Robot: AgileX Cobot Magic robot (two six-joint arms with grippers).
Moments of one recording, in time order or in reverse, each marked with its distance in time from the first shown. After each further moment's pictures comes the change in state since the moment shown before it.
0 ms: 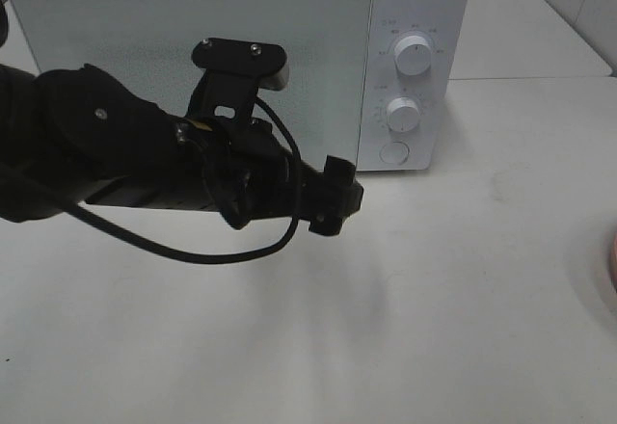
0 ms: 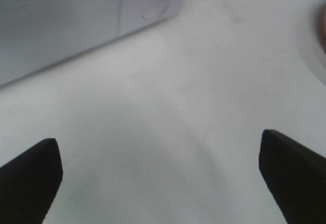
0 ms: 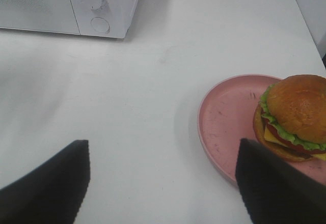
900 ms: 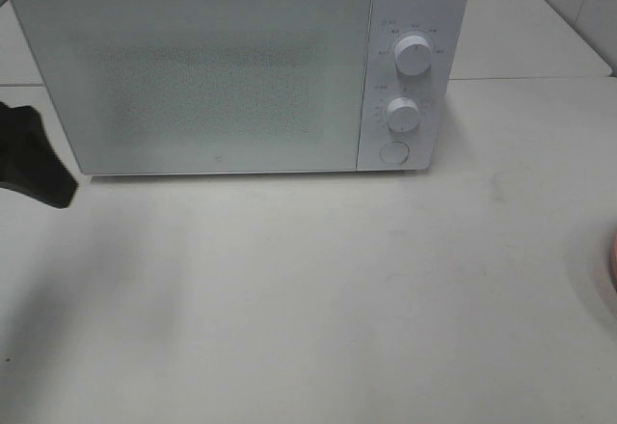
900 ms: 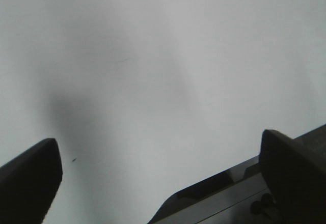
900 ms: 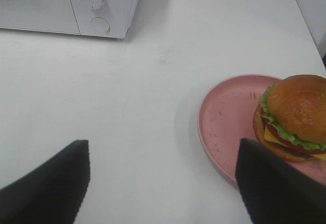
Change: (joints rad) left arm 0.705 -0.387 0.000 0.528 0.976 -0.377; right arm 0.000 0.000 0.000 0.000 0.000 0.000
